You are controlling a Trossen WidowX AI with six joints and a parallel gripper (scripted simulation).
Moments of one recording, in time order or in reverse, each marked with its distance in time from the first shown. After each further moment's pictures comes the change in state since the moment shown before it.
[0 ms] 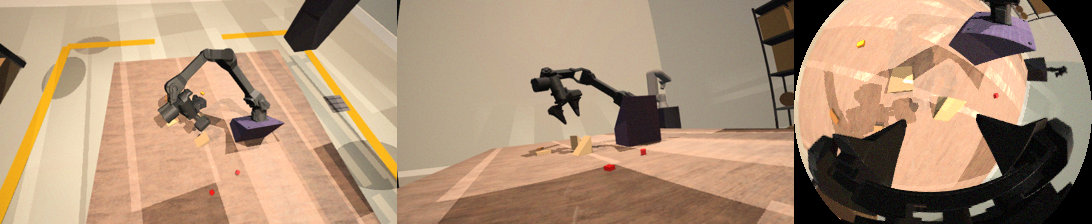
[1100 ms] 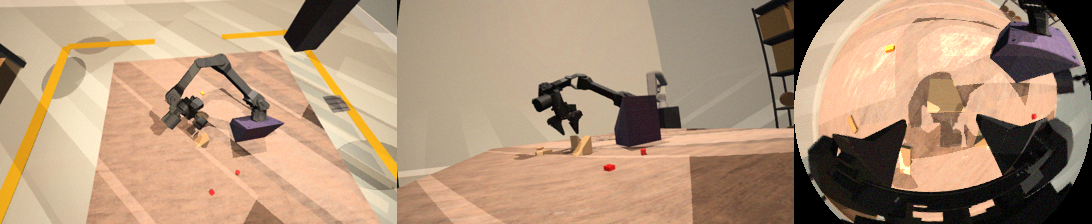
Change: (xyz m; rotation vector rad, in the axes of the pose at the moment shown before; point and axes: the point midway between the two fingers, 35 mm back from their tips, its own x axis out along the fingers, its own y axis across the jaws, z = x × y) arm 0.051 0.065 0.019 0.024 -0.193 0.275
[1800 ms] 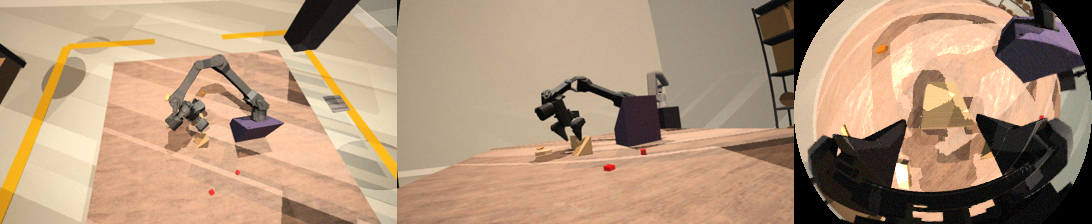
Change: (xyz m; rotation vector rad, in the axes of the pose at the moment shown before) arm 0.035 -0.002 0.001 0.032 -0.031 0.002
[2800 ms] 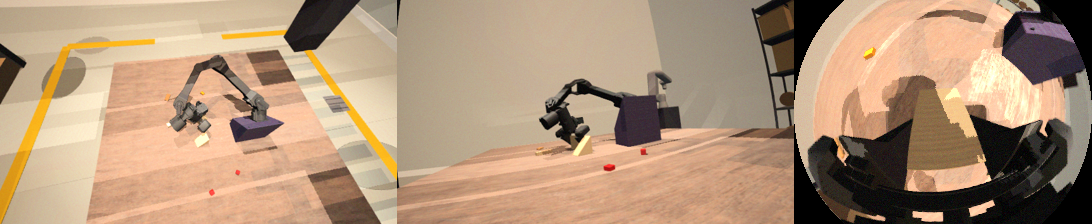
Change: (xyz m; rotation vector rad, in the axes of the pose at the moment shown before) arm 0.039 -0.005 0.006 0.033 -0.041 0.002
